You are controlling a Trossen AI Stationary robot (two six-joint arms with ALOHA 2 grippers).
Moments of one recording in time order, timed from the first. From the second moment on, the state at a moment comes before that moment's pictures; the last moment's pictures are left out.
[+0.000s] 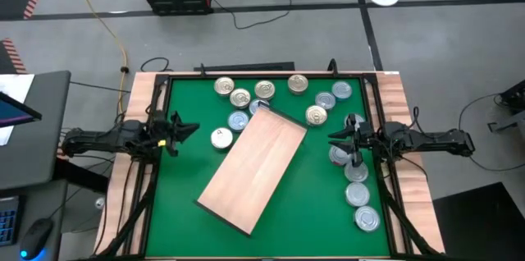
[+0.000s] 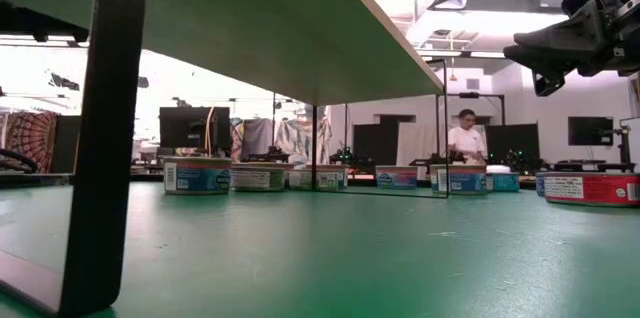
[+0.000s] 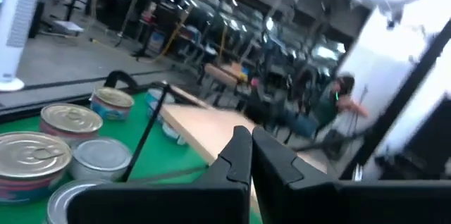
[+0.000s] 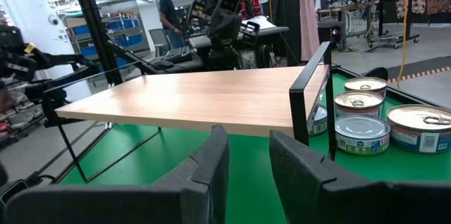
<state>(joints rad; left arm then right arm) -0.07 0.01 0.13 0.09 -0.36 -0.44 0.03 0.01 0.00 0.03 0.08 0.18</state>
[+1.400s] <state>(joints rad) -0.07 0.04 0.14 0.26 -0.97 -1.03 -0.06 0.05 0.05 0.20 0.32 1.02</state>
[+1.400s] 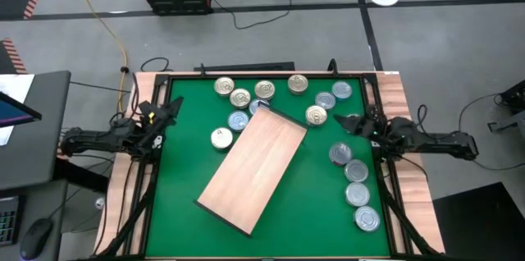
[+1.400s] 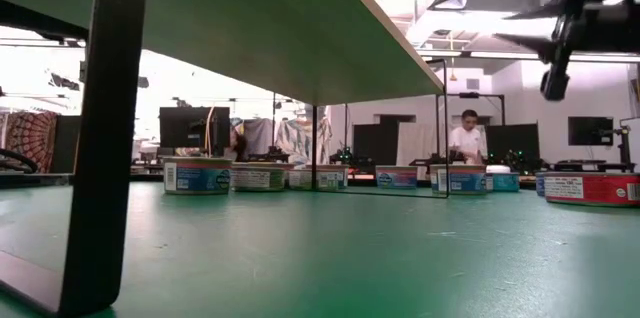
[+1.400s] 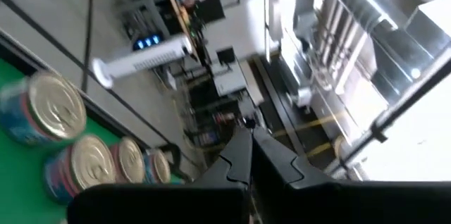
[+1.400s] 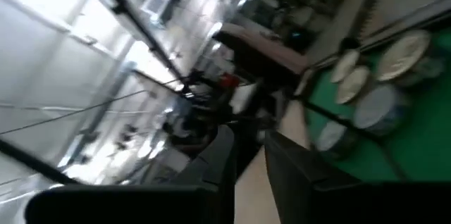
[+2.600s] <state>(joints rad) 0.35 0.66 0.53 -0.20 -0.23 -0.82 -0.62 0.86 0.61 -0.60 -0.13 0.75</state>
